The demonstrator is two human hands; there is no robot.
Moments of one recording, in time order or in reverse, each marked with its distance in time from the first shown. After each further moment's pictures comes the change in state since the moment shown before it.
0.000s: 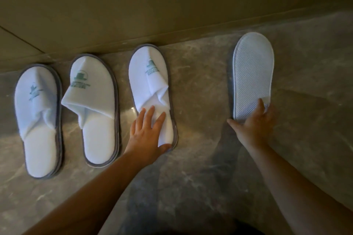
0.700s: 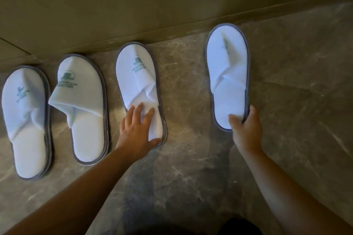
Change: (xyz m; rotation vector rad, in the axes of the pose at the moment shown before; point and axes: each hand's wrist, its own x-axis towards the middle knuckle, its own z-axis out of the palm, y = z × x) left_hand 0.002 0.009 -0.003 0.027 0.025 -0.052; right_hand -0.026 0.010 -0.016 0.427 0.092 -0.009
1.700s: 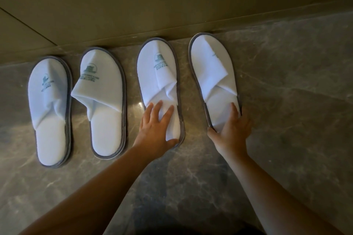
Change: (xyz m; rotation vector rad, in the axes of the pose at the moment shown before) left_hand 0.000 -0.001 0.000 -0.053 -0.051 0.010; right_hand -0.025 -0.027 0.056 -0.386 -0.268 -0.137
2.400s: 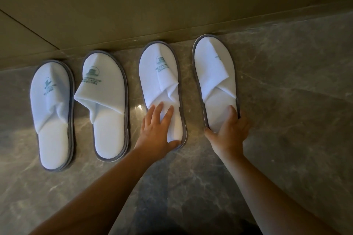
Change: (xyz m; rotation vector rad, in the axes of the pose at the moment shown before) left_hand -0.001 -0.004 -0.003 -0.043 0.016 0.011; right_hand -0.003 -0.009 0.014 0.036 0.070 0.064
